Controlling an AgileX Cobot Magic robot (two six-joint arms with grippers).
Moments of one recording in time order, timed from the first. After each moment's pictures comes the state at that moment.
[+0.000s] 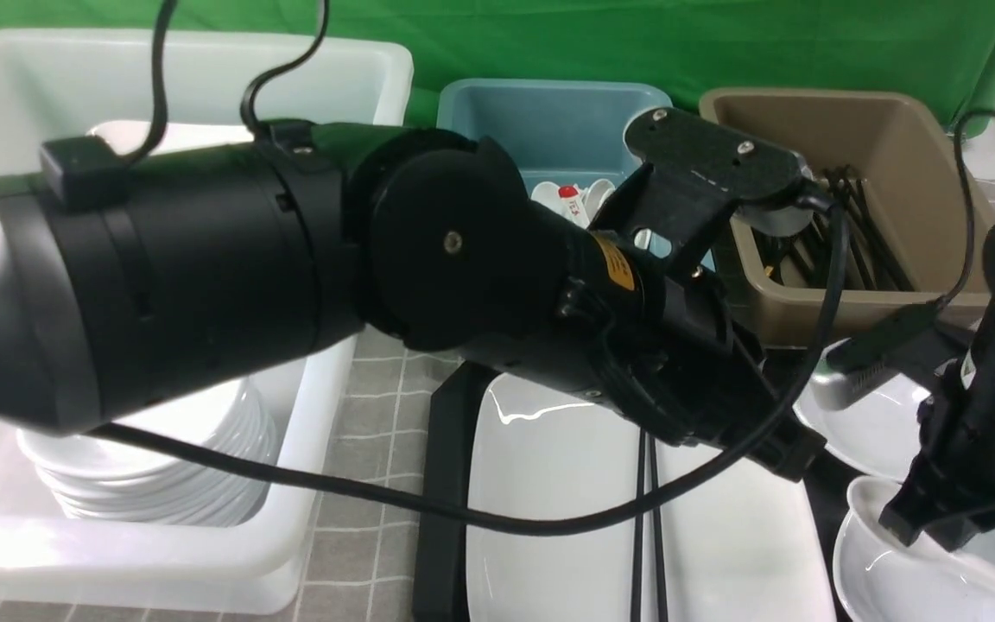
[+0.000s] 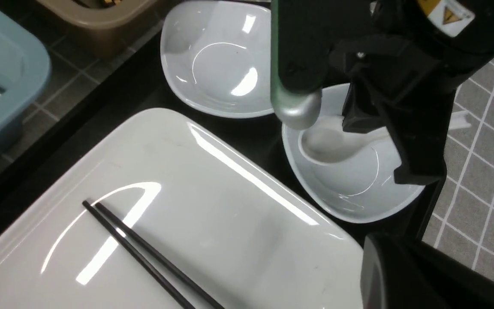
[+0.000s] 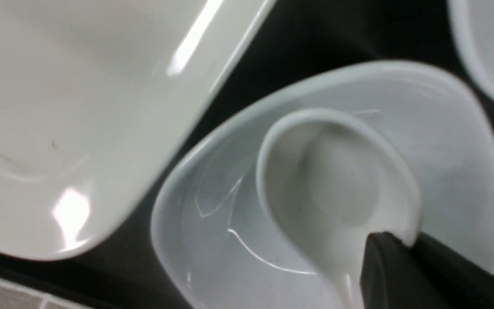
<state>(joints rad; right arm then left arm) 0.27 1.59 -1.02 -0.13 0.97 -0.20 -0.88 1.60 -1.30 -0.40 0.56 0.28</state>
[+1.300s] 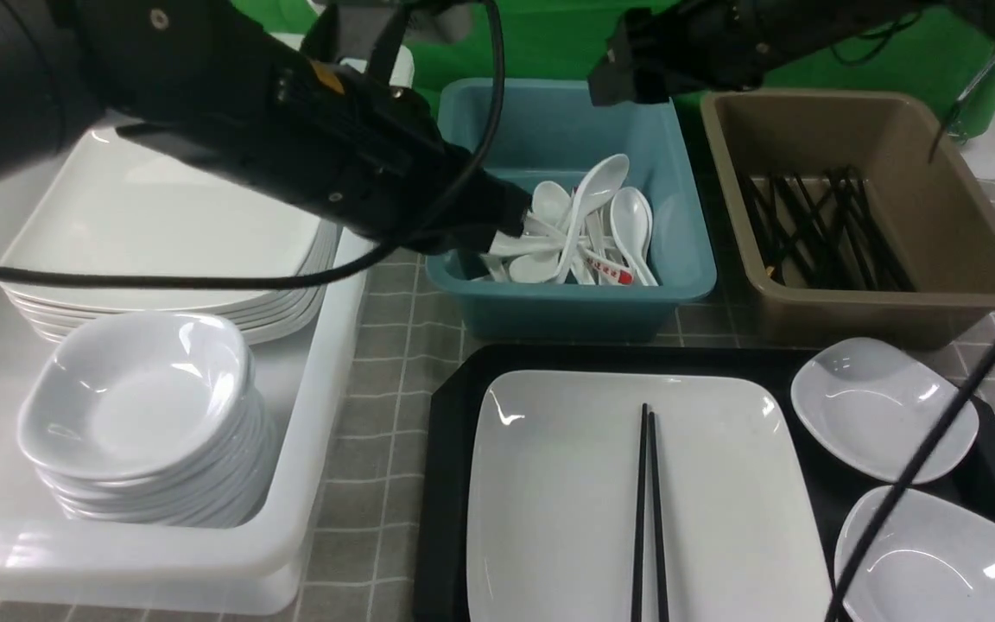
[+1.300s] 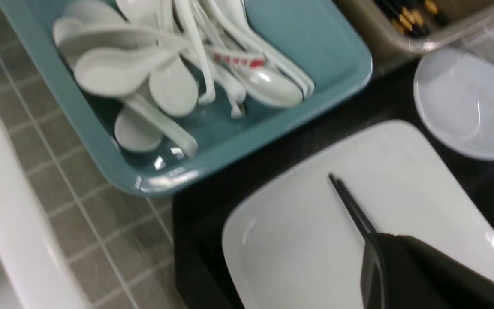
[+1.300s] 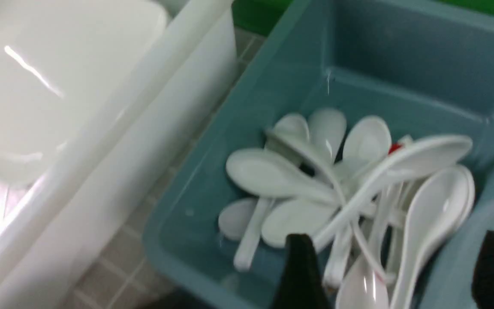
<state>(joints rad) 0.33 1.90 -1.92 0.33 0.83 -0.25 -0.50 1.54 -1.33 -0.37 0.75 0.24</state>
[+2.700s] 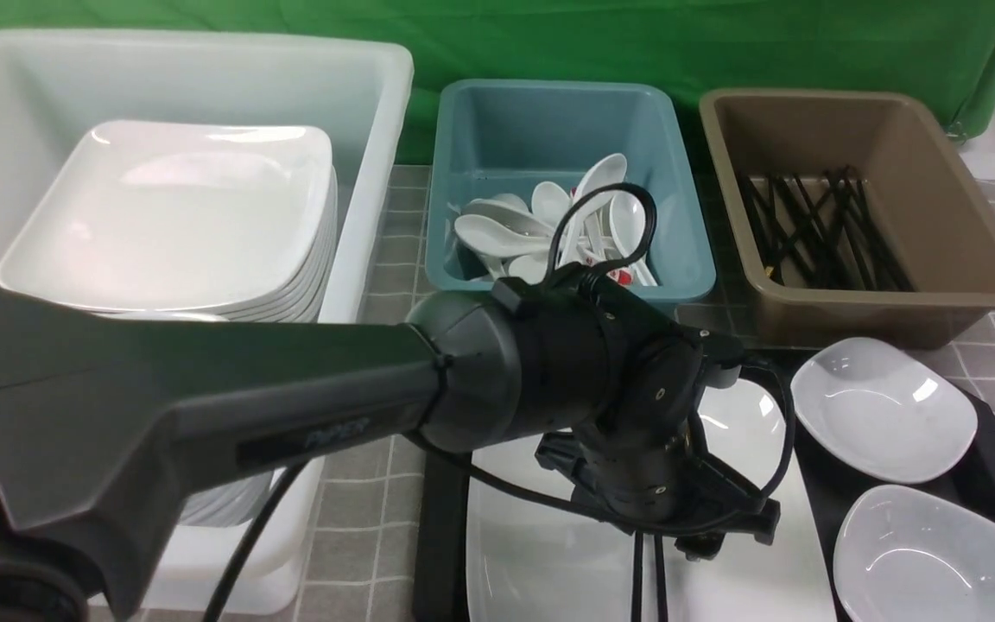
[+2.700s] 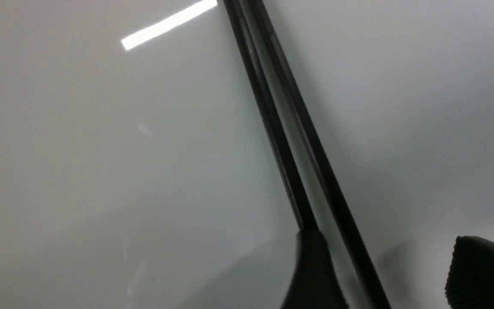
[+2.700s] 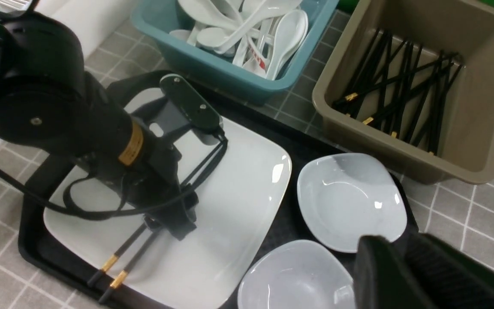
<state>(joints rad) 0.29 0.79 -1.27 0.05 1.11 -0.17 -0.91 2.04 -1.46 -0.07 0.71 -0.40</state>
